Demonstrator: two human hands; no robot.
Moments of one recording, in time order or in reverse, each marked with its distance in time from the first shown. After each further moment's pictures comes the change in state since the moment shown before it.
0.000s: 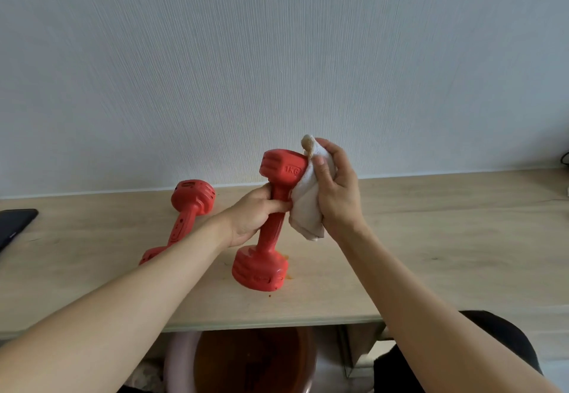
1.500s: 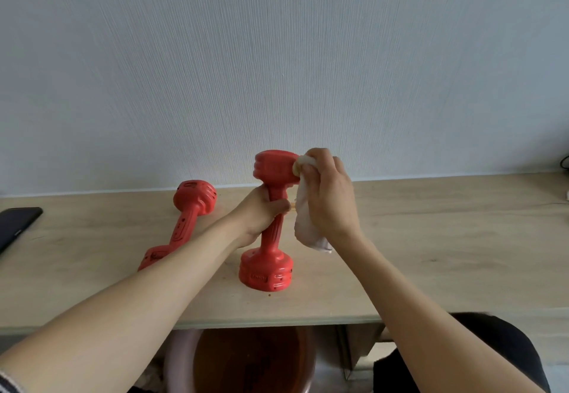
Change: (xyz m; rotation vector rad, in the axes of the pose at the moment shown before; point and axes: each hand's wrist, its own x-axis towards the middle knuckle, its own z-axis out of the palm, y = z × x) left_hand 0.004 -0.006 0.004 0.117 0.152 0.027; right_hand -0.013 -0.014 0.001 -0.725 -0.070 -0.182
